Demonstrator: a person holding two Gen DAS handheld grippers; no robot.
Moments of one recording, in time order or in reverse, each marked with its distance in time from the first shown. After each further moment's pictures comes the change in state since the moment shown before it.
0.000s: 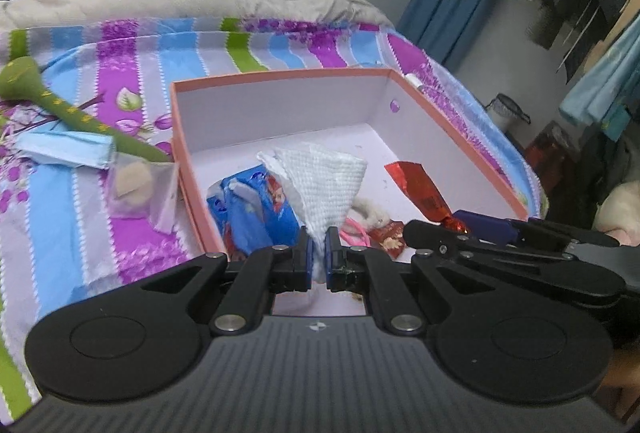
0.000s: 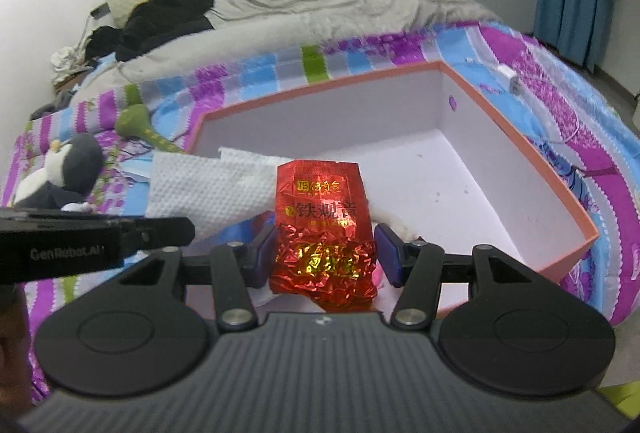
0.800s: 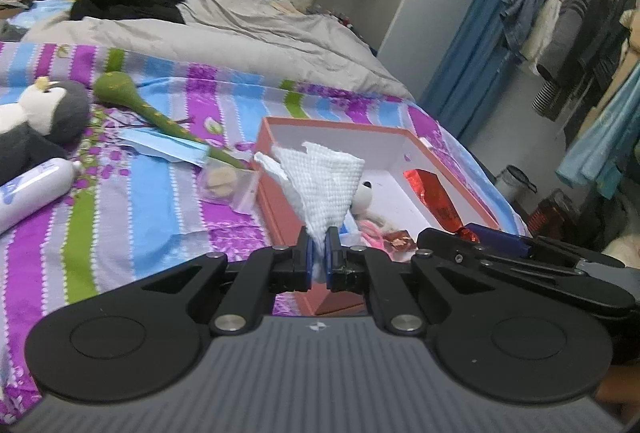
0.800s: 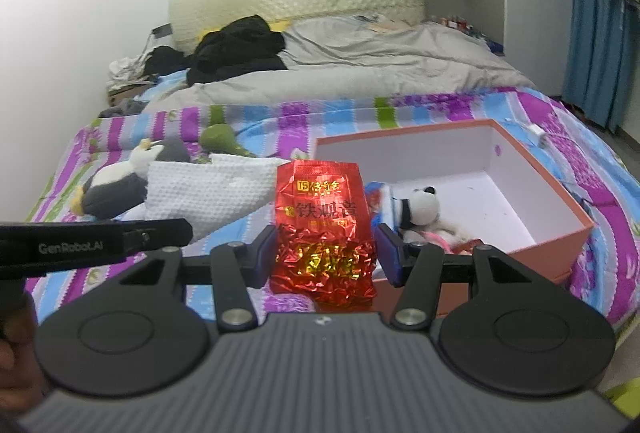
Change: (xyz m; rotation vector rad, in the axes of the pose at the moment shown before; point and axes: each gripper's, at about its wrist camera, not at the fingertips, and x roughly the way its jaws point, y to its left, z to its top) left arm -0.183 0.022 -0.099 -0.099 -0.233 0.052; right arm -0.121 0.091 -0.051 -0.111 -0.171 0.079
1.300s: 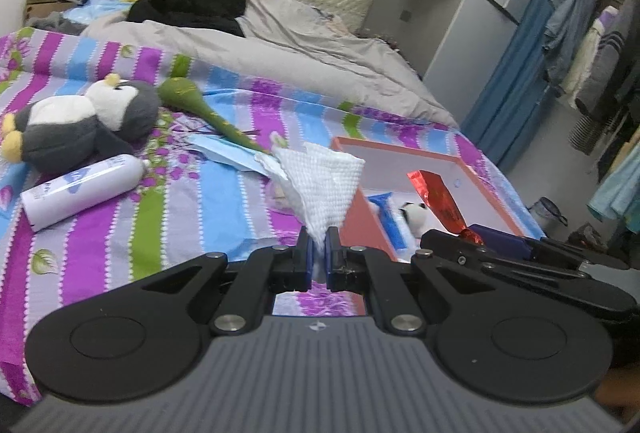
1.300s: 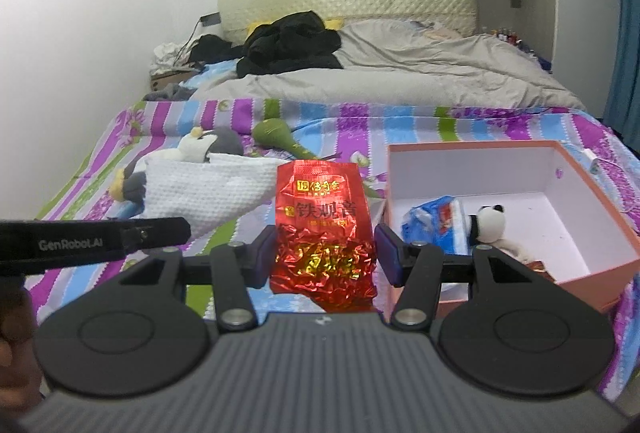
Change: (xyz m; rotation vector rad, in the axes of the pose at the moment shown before) left arm -0.048 0.054 -0.007 -0.082 -0.070 0.111; right arm 0.010 0.060 0.005 -0.092 -0.006 0.108
